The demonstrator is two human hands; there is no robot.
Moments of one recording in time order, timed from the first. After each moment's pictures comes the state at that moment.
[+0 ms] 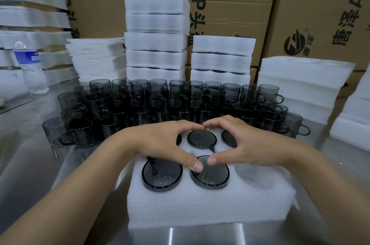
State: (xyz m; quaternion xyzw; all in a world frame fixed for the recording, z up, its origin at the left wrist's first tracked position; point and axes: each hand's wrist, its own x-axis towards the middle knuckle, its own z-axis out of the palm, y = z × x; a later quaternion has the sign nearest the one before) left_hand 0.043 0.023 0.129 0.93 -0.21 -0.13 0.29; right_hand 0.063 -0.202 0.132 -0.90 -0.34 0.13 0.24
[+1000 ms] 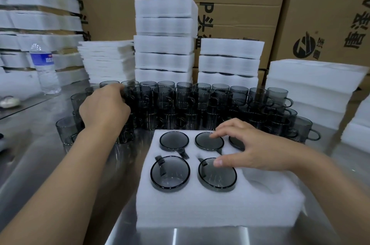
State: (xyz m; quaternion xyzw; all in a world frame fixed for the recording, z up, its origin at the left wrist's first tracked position) left_hand 0.050 0.093 0.135 0.89 0.24 0.36 0.13; right_hand 0.067 -0.204 0.128 -0.90 -0.35 0.12 0.23
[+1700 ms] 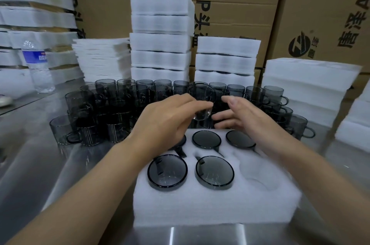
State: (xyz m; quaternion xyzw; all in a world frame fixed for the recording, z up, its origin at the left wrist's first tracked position) left_hand 0.034 0.013 0.124 0.84 -0.32 0.43 0.09; right_hand 0.068 -0.191 0.127 -0.77 -0.26 0.00 0.58
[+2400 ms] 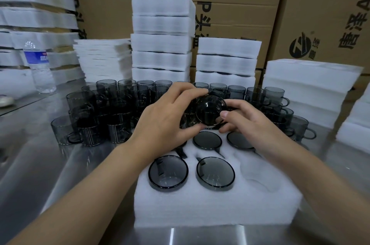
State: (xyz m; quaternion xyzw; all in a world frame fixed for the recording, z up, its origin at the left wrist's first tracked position) left_hand 0.038 0.014 0.120 0.86 -0.25 0.42 0.15; right_hand 0.078 -0.189 0.118 -0.79 -0.24 -0.02 0.57
